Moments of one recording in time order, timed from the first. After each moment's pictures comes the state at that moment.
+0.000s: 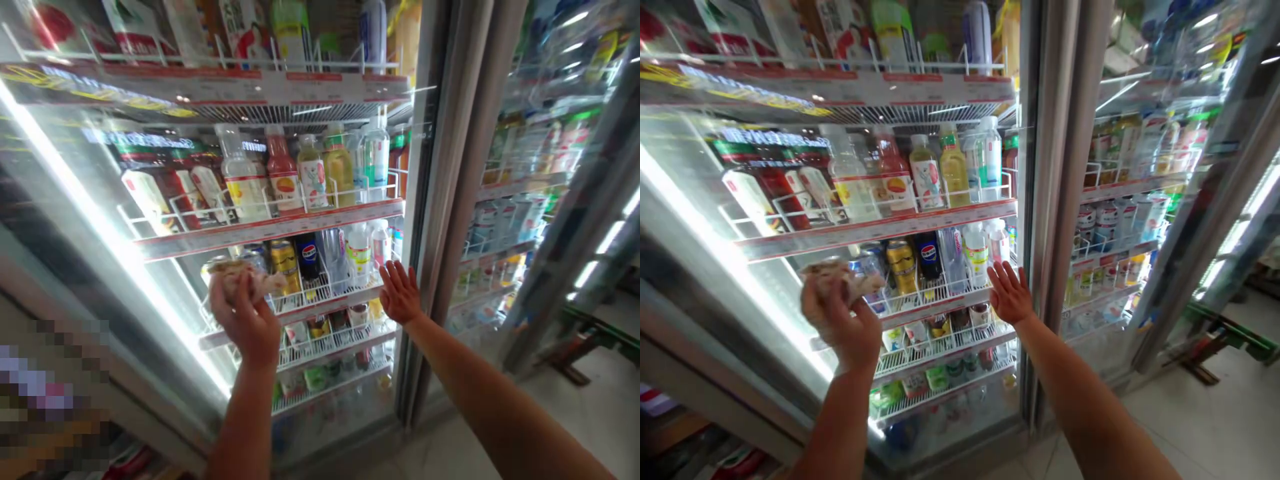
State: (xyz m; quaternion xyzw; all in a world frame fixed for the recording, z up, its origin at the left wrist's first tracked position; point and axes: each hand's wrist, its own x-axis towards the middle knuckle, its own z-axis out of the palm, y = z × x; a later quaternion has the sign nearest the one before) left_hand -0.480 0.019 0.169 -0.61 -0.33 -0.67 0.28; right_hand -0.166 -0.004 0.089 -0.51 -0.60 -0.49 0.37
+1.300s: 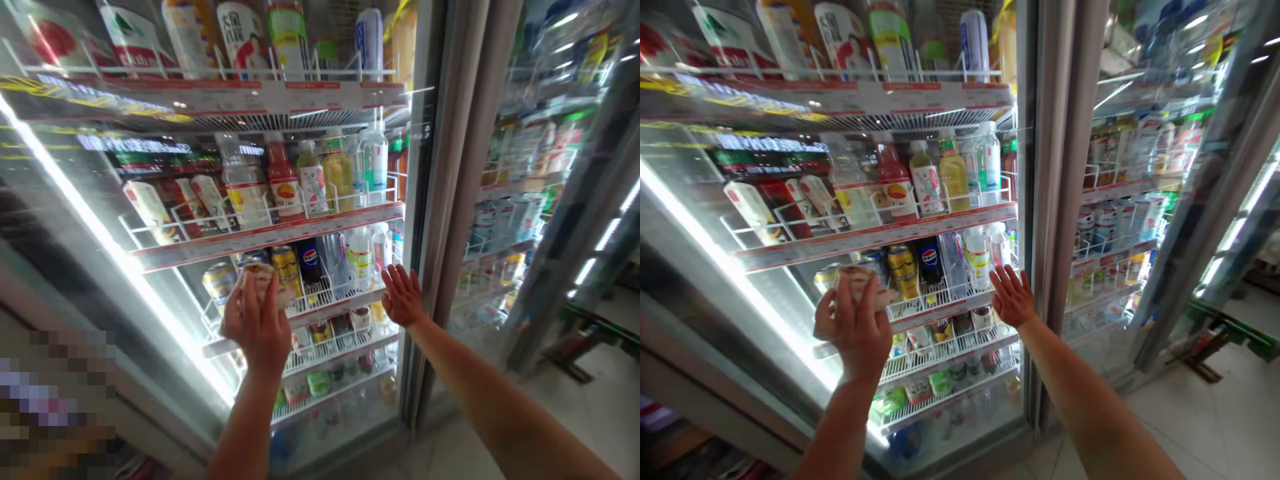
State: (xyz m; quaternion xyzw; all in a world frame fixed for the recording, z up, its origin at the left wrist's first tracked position) left_hand -0.482 0.014 0.164 -0.64 -0.34 -0.57 0.39; right_hand -0.167 -0.005 0.090 -0.50 -0.60 -0.50 0.38
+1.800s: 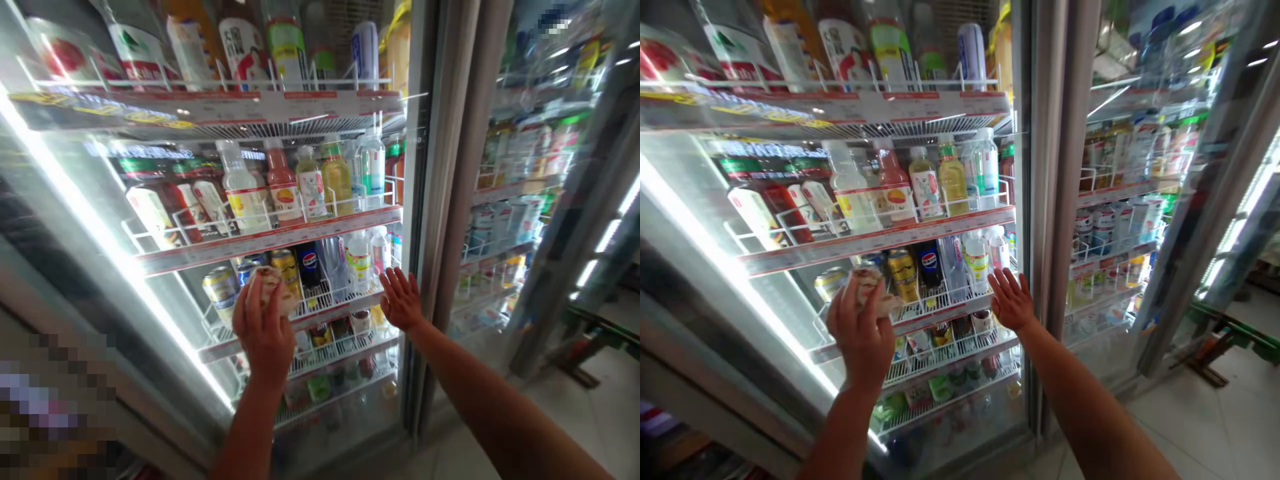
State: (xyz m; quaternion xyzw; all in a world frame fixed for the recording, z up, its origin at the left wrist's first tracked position) left_hand -0.470 0.004 0.169 -0.68 -0.31 -0.59 0.31; right_hand -0.166 -0.004 0.088 -0.50 -0.60 -0.50 0.38
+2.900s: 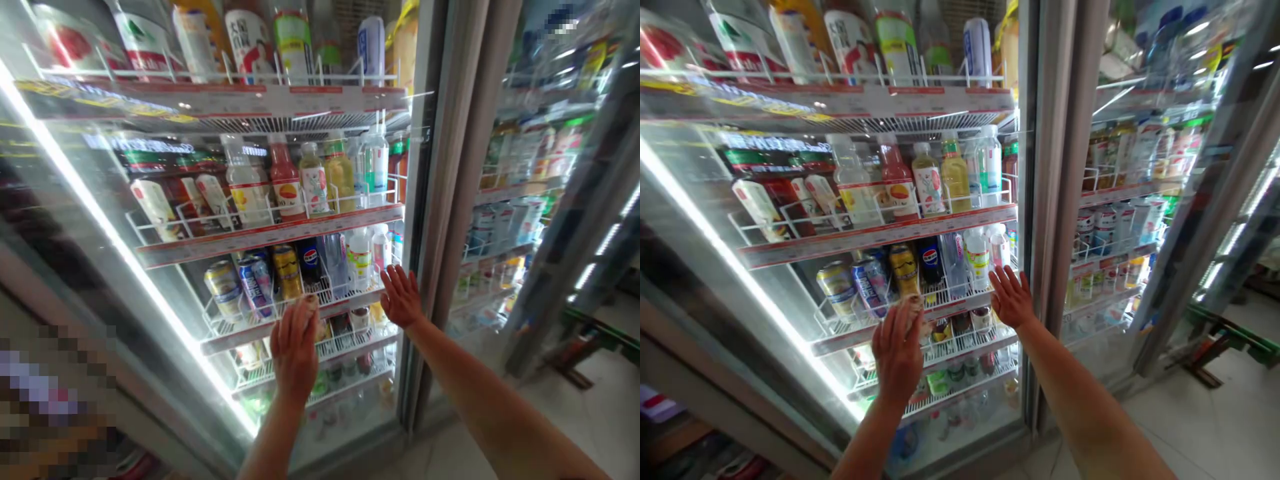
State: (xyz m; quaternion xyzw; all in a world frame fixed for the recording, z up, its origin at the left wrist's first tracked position) left_hand -0.462 -0.008 0.113 -0.73 -0.33 -0.50 0.34; right_hand -0.169 -0.006 0.090 -0.51 -0.59 -0.50 0.38
